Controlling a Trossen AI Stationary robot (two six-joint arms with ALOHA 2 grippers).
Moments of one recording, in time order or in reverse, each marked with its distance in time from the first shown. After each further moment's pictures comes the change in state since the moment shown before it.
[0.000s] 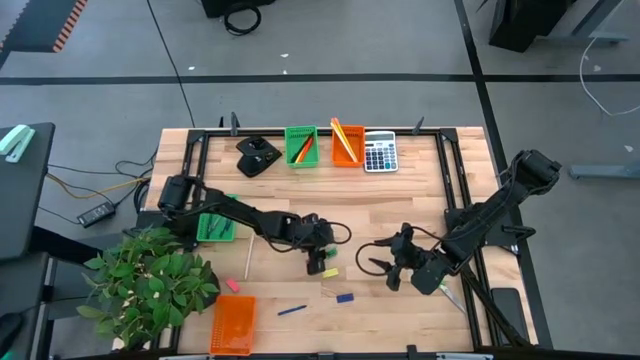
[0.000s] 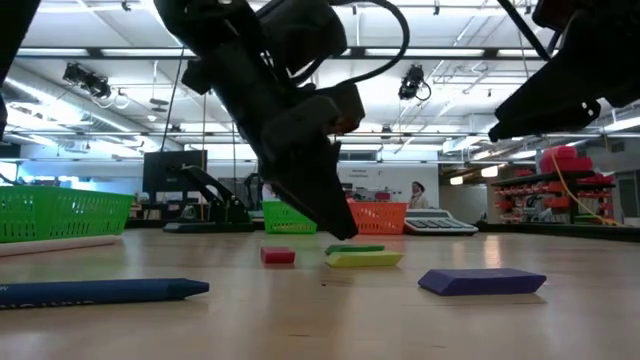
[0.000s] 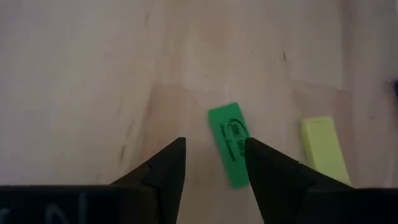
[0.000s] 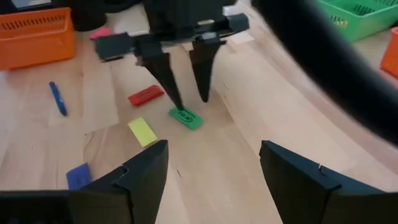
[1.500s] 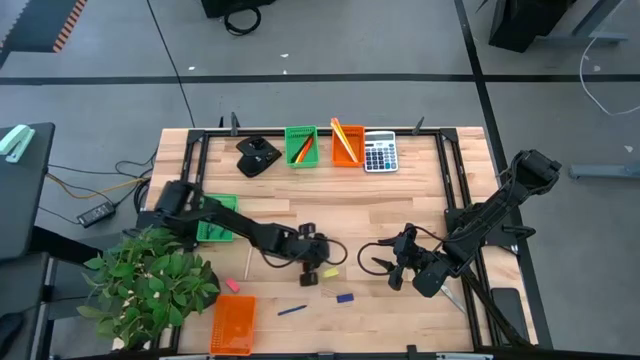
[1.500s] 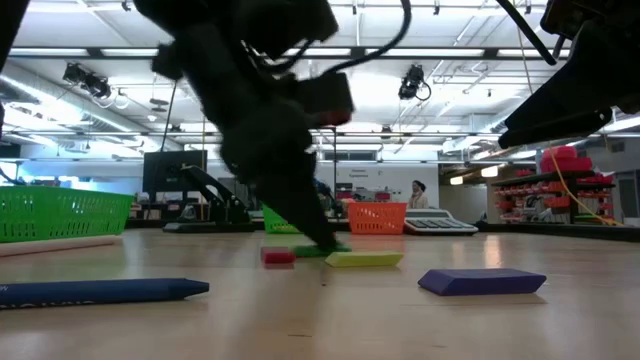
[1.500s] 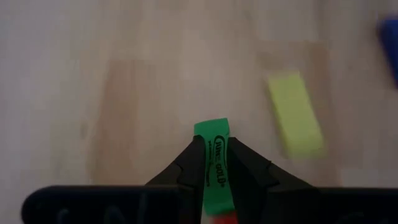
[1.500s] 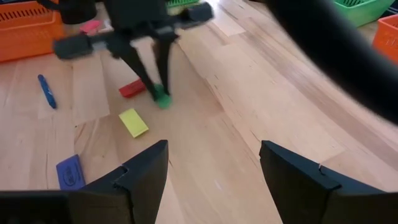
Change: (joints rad) left arm -0.100 0.000 -0.006 -0.057 -0.099 0.034; right arm 0.026 0.000 -0.001 -0.077 0.023 0.077
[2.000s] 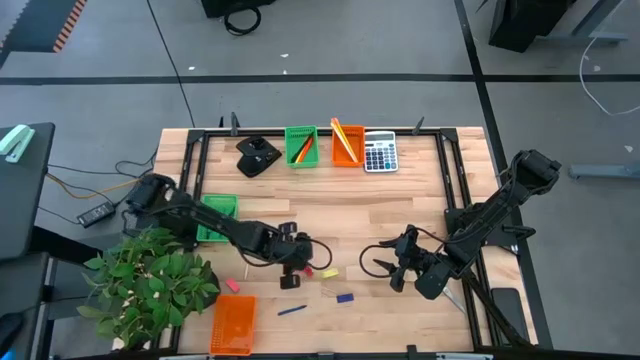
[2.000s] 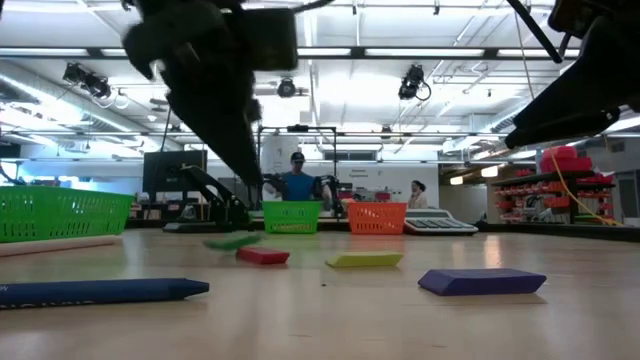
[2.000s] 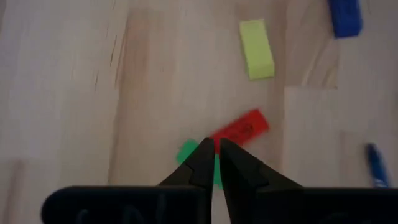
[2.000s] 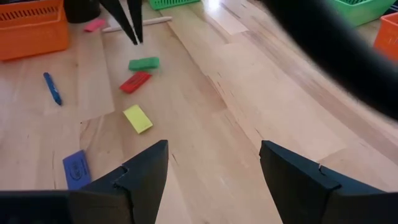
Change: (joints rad) left arm -0.067 -0.213 0.002 -0.340 -0.018 -0.102; right arm 0.024 0.000 0.000 -0.015 0.008 0.025
